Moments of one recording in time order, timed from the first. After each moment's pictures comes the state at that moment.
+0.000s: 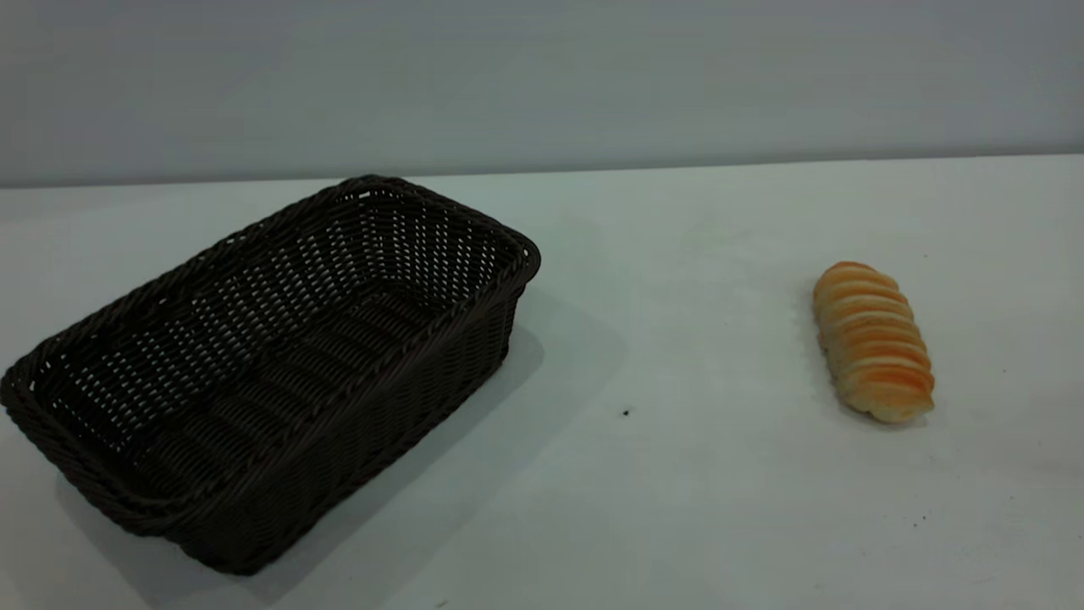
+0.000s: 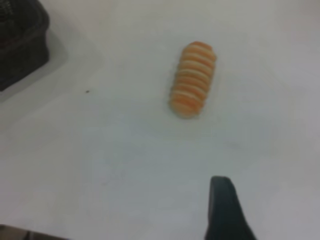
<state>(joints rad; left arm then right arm) -0.06 0.38 -0.58 -0.10 0.88 -0.04 -0.03 0.44 -0.64 0.25 0.96 -0.25</state>
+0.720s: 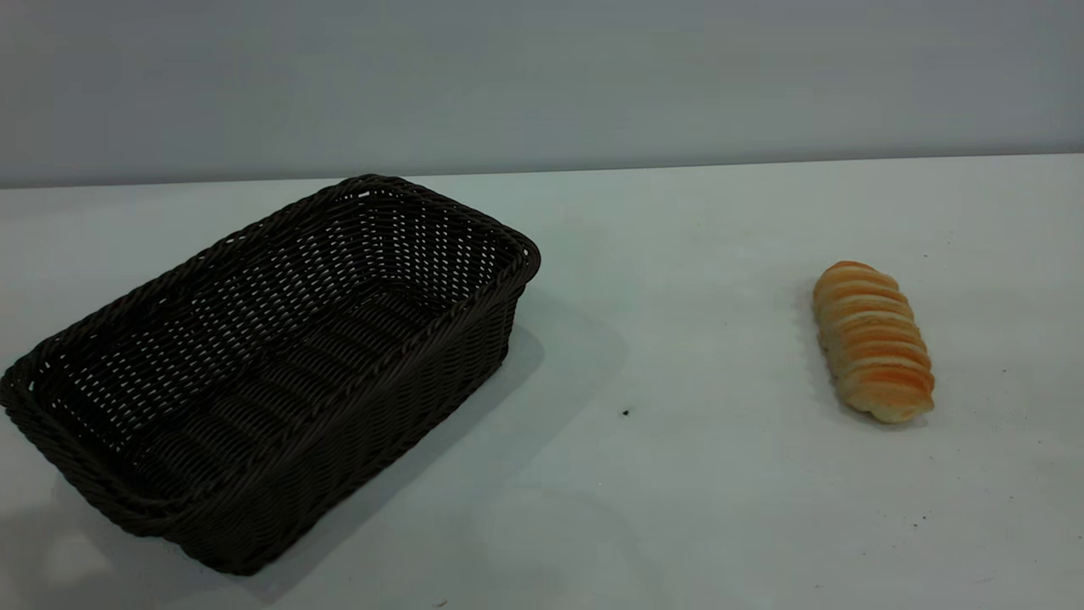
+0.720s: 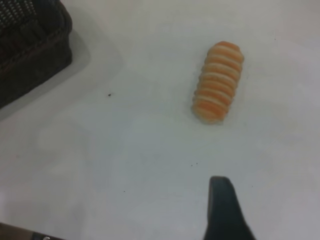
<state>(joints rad) -0.06 1.27 -0.71 -0.14 0.70 -0.41 -0.03 0.56 -0.64 0.33 0.90 -0.30</state>
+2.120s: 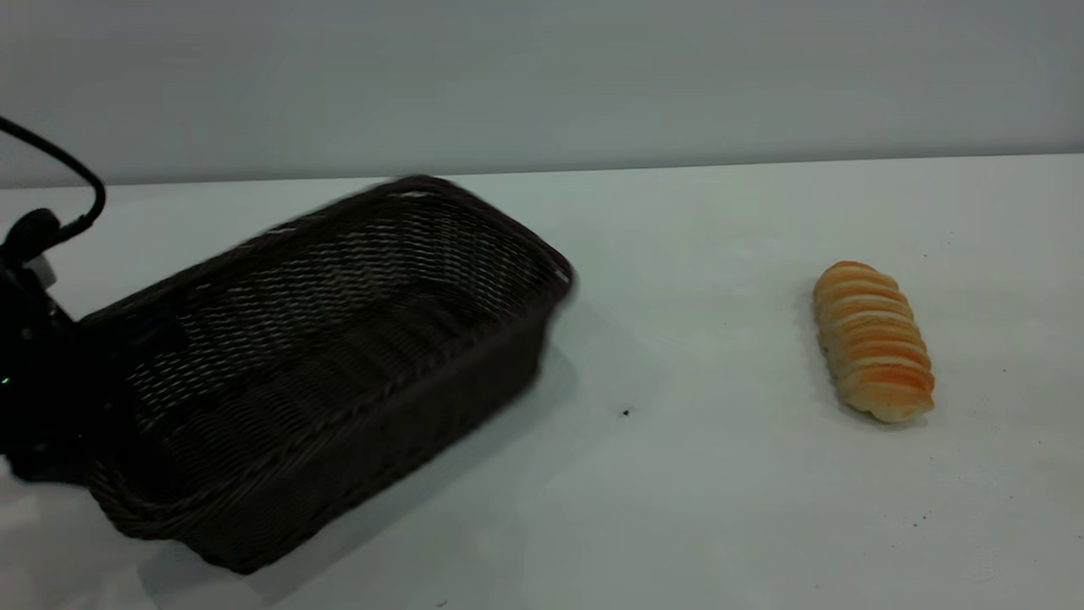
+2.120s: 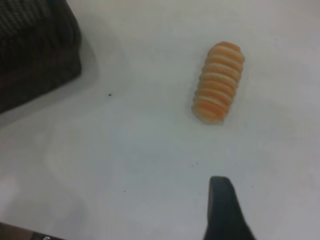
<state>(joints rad) -0.06 1.95 -0.72 -0.32 0.11 -0.44 -0.03 0.56 -0.64 0.33 0.90 -0.30</state>
